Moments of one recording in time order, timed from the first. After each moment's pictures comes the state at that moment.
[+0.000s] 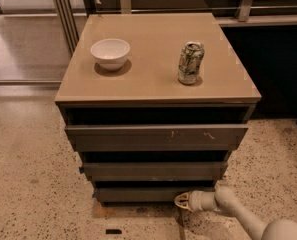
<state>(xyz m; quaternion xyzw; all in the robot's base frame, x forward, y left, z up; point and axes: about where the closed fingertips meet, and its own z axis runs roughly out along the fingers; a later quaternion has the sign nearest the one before) 0.566 -0.169 0.150 -0.63 0.65 0.17 0.40</state>
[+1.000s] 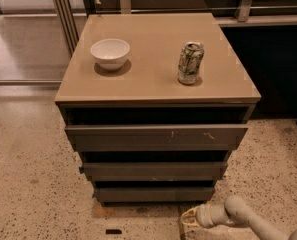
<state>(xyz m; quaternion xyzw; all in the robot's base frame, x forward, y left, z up) 0.474 -0.177 0.173 -0.64 0.64 0.25 0.34</state>
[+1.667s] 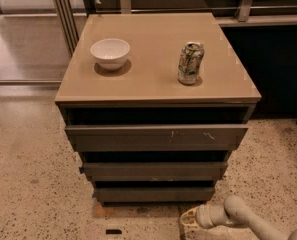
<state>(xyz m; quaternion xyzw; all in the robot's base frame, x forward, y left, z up) 0.471 -0.175 0.173 -0.64 0.64 0.25 0.34</state>
